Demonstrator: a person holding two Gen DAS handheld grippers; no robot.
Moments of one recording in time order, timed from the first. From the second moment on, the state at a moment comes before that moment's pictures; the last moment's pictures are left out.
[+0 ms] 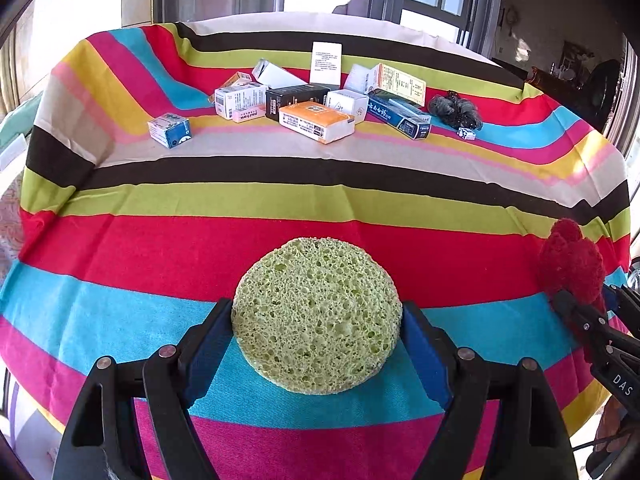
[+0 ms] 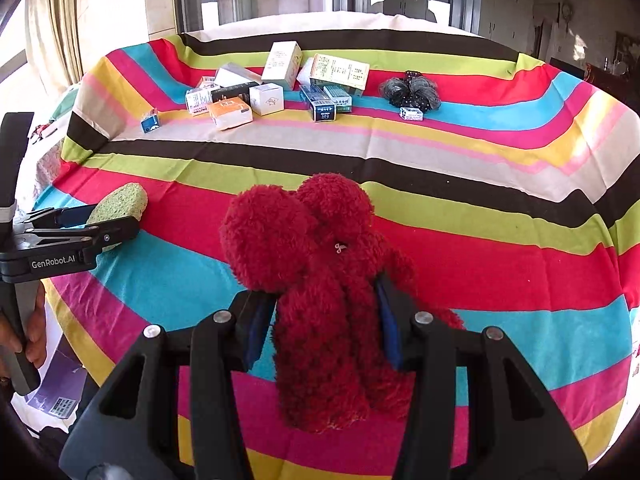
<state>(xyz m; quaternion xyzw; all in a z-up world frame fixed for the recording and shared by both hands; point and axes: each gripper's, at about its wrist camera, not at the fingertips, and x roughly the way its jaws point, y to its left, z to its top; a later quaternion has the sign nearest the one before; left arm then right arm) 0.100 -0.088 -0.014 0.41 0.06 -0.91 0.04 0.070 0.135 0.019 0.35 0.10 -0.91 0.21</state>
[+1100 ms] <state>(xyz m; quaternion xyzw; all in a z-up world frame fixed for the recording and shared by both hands) 0.324 -0.313 -0.042 0.35 0.23 -0.86 0.28 0.239 -0.125 -0.004 0.28 0.32 -0.74 0.52</state>
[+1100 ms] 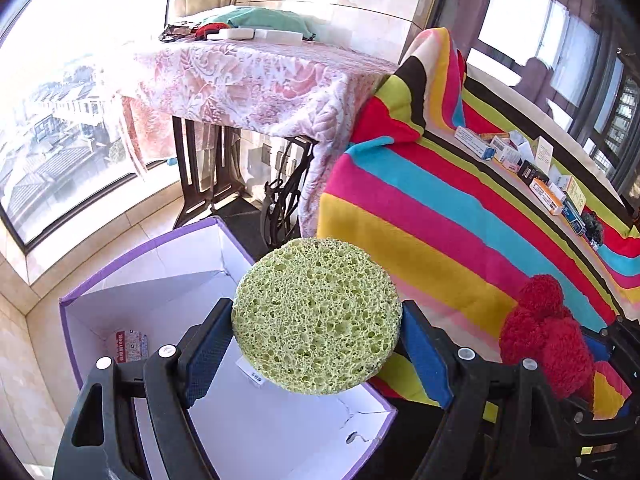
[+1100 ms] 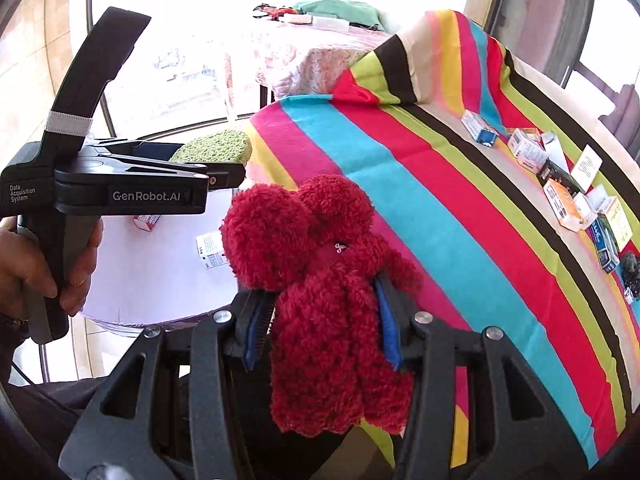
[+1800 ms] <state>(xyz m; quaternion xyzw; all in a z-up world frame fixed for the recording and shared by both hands) 0.354 -0.364 -0.067 0.37 0.22 -0.81 0.41 0.262 -0.158 -0.017 0.25 0.30 -0.69 0.61</state>
